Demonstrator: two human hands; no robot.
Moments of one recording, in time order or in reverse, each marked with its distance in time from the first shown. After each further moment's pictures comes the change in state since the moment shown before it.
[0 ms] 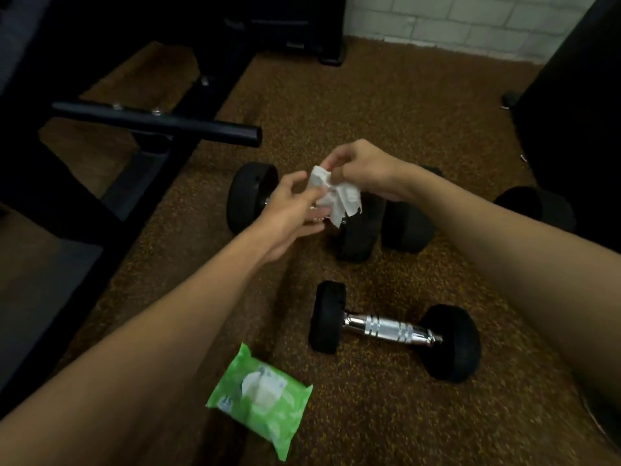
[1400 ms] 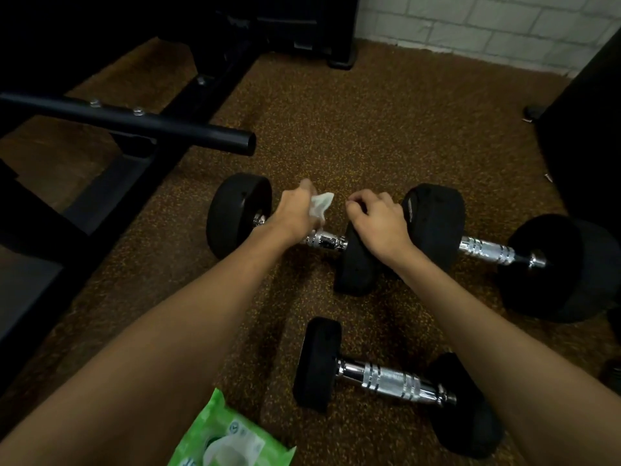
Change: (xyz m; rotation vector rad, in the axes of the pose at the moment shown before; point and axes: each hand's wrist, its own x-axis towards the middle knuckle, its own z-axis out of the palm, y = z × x) left_hand 0.110 -0.021 -0.002 1.025 0.185 0.250; right_hand 0.033 0.084 0.034 -0.301 0.412 0.025
